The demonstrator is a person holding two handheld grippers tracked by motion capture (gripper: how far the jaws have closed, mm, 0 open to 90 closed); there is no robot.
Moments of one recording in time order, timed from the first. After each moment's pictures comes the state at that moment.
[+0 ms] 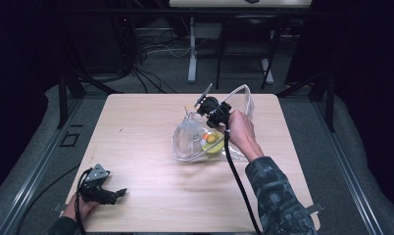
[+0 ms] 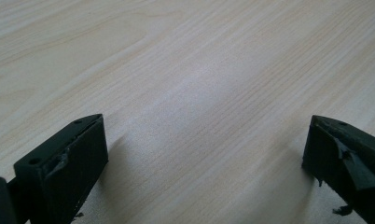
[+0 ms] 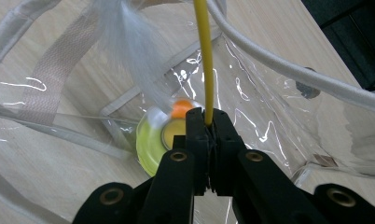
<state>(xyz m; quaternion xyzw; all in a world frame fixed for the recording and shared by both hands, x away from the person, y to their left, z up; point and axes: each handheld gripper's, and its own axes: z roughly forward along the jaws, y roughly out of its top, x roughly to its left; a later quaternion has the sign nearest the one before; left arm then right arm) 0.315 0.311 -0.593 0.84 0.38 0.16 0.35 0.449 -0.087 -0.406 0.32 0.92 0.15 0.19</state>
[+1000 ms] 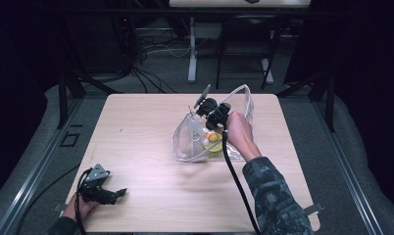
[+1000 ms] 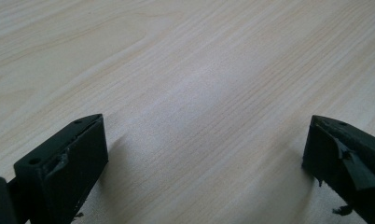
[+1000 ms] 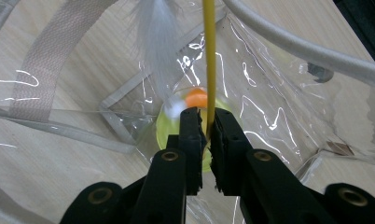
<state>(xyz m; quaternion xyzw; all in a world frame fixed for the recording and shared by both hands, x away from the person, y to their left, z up) 0.315 0.311 -0.593 0.84 0.38 0.16 0.35 0.454 -0.085 -0.413 0.34 0.92 0.13 0.17</state>
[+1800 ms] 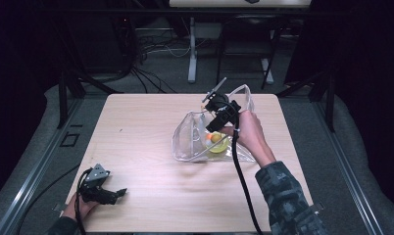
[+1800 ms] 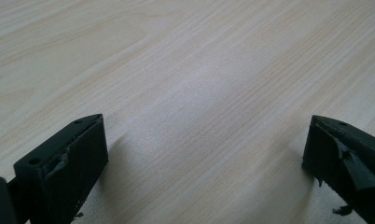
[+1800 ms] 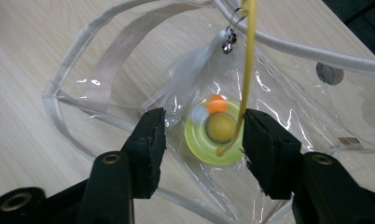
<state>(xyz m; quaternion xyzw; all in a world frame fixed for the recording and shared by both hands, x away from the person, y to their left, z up) 0.315 0.312 -0.593 0.84 0.38 0.16 0.35 0.426 -0.108 -0.373 0.35 0.91 0.20 0.13</state>
